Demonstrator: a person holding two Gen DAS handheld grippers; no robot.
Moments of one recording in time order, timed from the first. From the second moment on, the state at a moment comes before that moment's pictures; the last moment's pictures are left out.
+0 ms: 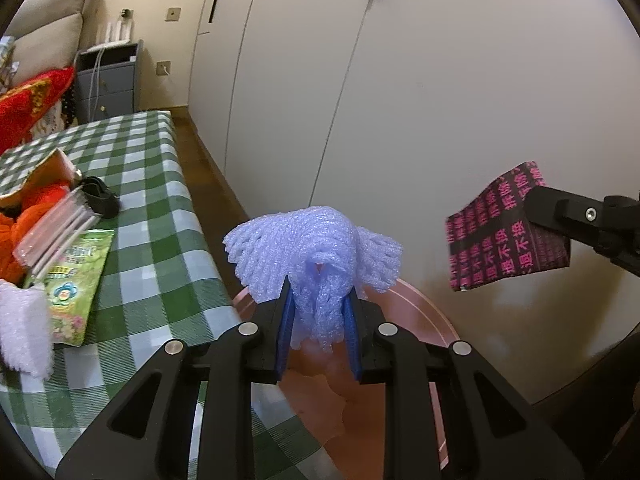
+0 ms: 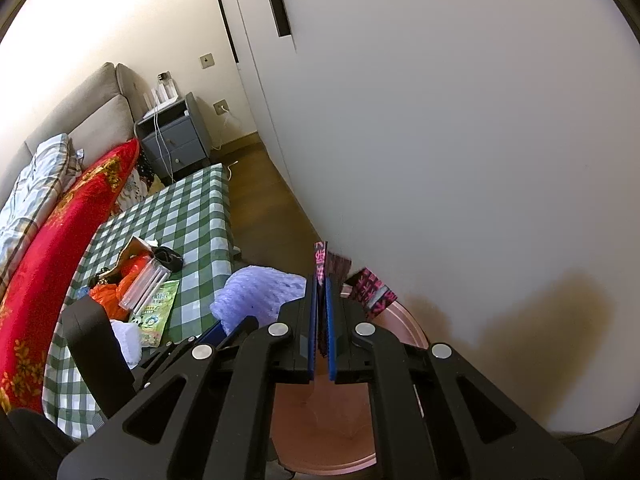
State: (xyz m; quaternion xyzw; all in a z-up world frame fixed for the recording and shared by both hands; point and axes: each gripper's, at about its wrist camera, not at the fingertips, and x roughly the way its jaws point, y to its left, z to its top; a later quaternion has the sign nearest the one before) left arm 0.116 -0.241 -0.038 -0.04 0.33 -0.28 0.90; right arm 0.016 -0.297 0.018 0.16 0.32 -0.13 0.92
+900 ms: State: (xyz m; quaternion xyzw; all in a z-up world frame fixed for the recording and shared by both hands) left arm 0.093 -0.142 -0.006 -0.06 0.29 -0.17 0.94; right arm 0.020 -0.245 0.016 0.15 0.30 -0.07 0.94
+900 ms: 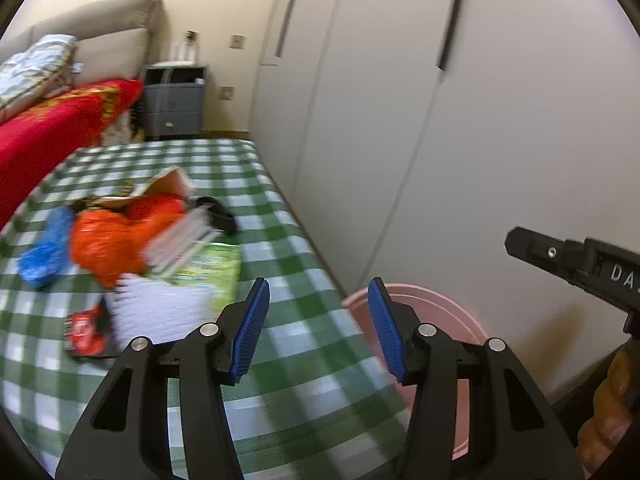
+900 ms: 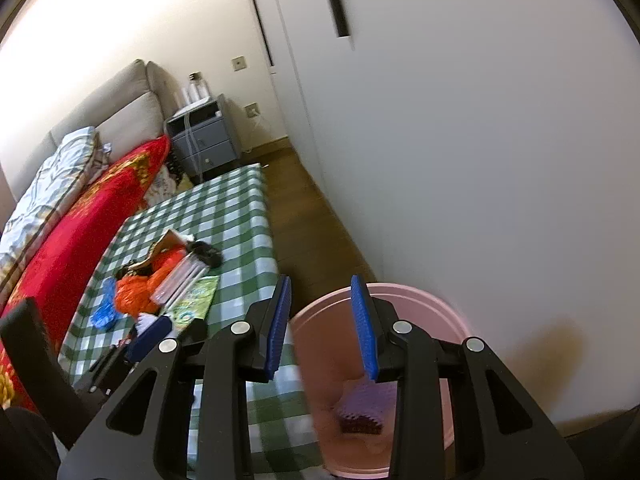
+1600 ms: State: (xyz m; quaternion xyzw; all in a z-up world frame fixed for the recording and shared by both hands) left arm 0.095 0.001 -0.040 -0.15 0.32 0.04 0.93; right arm 0.078 -0.132 -0.028 0.15 0.32 0.11 0.93
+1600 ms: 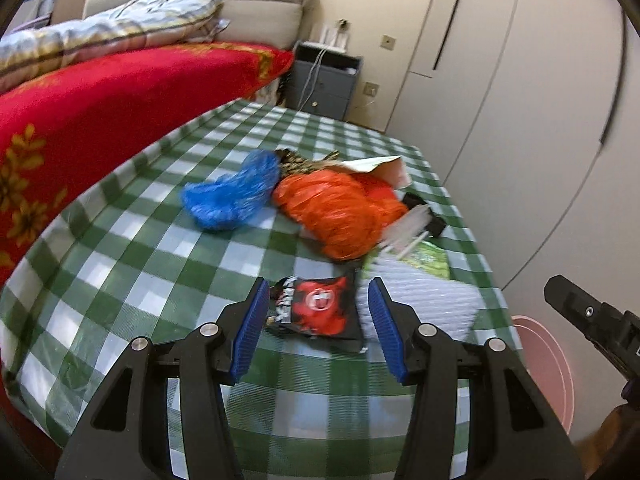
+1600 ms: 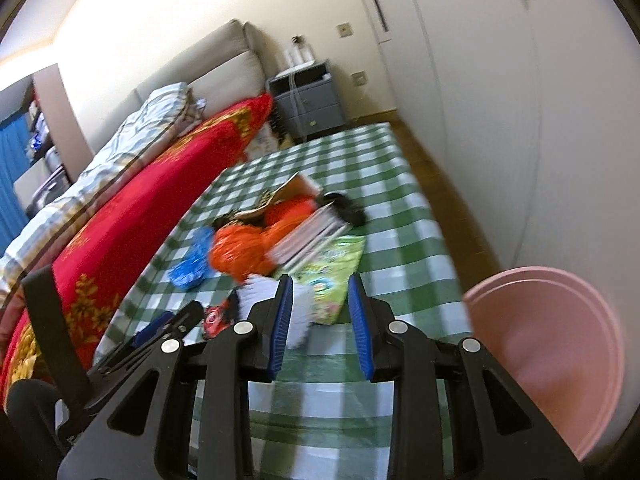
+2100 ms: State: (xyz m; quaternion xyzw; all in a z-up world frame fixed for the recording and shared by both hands) left arm 0.122 0.010 -0.066 -0.17 0.37 0.03 0.91; right arm 0.115 -0.106 -0.064 0.17 0.38 0.15 0.90
